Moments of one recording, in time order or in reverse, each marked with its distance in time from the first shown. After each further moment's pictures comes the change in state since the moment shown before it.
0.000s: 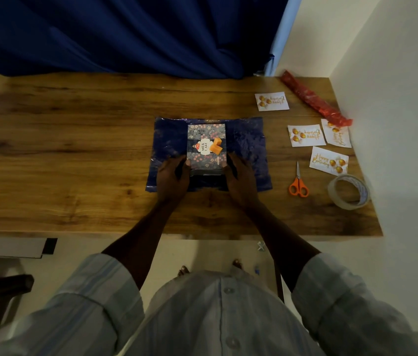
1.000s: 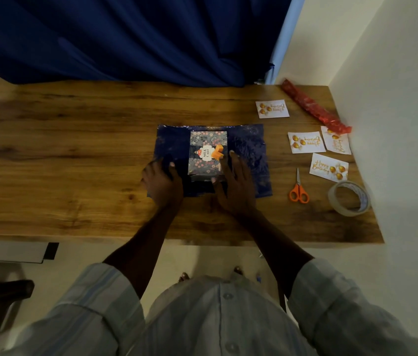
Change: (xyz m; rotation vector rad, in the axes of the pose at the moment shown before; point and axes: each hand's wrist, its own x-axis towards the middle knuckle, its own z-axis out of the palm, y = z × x) left_hand 0.004 0.006 -0.008 0.198 0.260 -0.352; right_hand -0.009 0.010 0.015 -0.447 0.152 -0.381
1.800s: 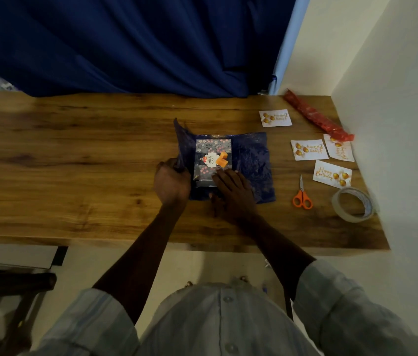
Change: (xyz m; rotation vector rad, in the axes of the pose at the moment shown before) left_hand 0.003 0.051 -0.041 -0.061 -0.140 -0.069; right_hand -0.004 -0.003 -0.002 -0.167 -0.092 -0.272
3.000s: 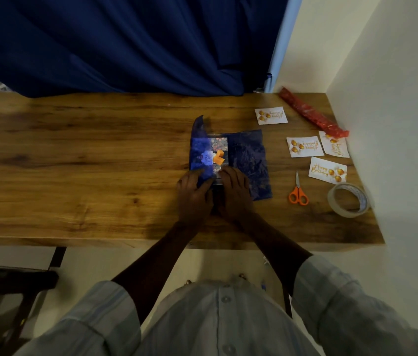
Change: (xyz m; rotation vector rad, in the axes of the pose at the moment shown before) left_hand -0.049 -0.033 0.042 0.246 -0.046 0.721; right_hand -0.008 0.001 0.003 0.181 0.029 0.142
